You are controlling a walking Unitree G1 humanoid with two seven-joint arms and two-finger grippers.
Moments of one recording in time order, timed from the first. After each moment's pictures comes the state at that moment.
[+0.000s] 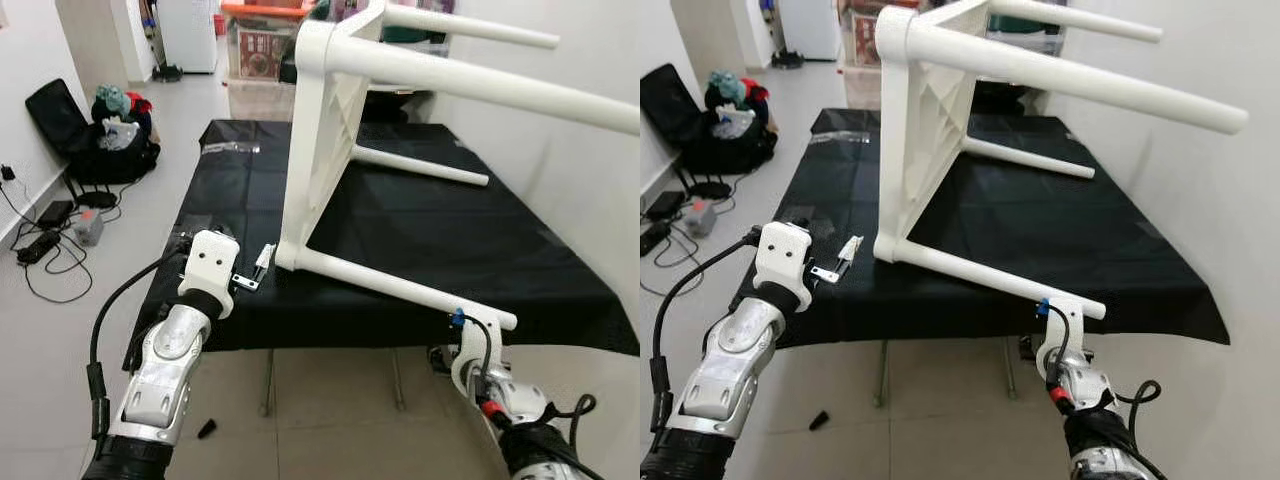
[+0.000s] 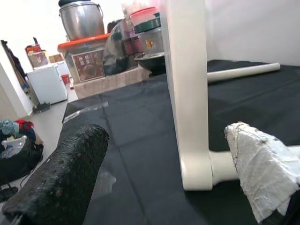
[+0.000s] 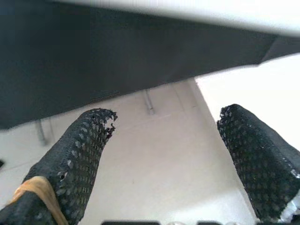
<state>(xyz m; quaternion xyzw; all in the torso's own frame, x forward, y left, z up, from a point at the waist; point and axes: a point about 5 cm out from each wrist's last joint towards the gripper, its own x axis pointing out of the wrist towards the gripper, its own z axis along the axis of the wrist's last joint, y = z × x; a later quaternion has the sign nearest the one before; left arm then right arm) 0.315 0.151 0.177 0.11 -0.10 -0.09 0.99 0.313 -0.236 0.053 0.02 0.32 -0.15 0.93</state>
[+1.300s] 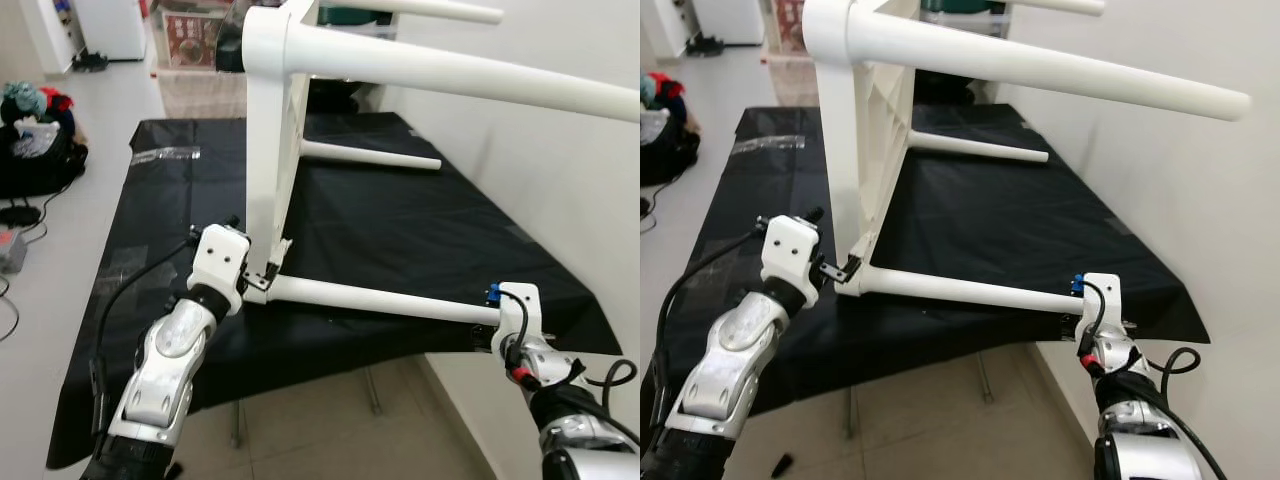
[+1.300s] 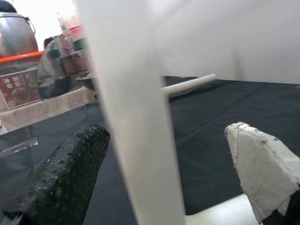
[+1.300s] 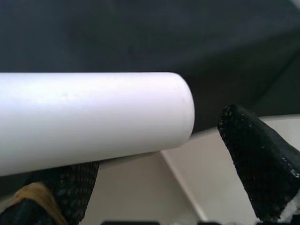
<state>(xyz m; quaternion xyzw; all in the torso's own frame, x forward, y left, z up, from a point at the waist) 0.306 0.139 0.180 0.10 -0.11 -0.14 0.98 0.333 -0.283 0.088 -0.05 0.28 -0.18 0.94</state>
